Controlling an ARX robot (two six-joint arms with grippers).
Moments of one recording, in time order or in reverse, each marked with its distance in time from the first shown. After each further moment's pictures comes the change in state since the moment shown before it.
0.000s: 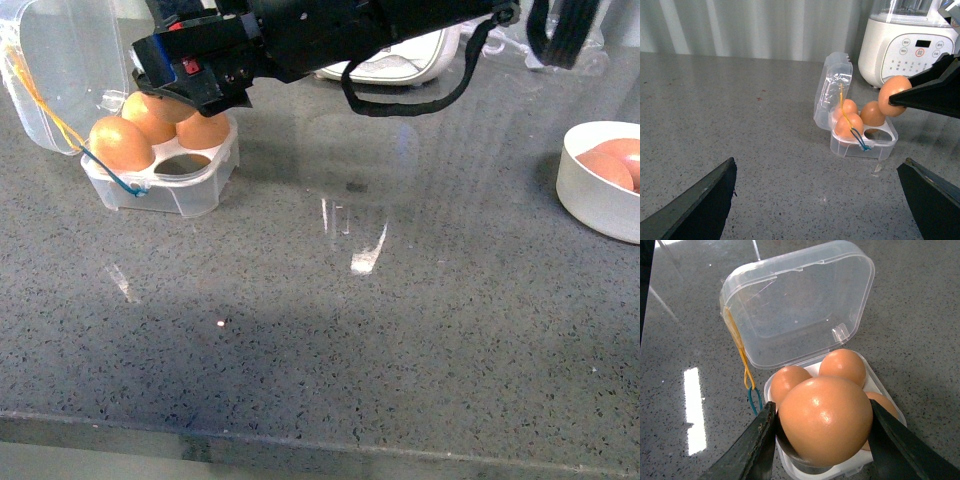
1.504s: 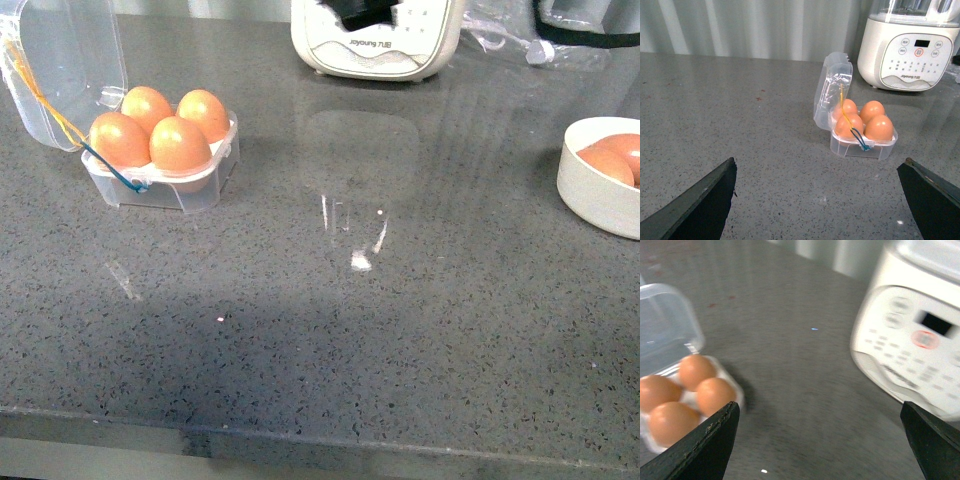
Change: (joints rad) left arm 0.000 0.000 0.000 0.000 0.000 0.000; right arm -0.180 -0.233 -0.225 0.163 0.291 0.035
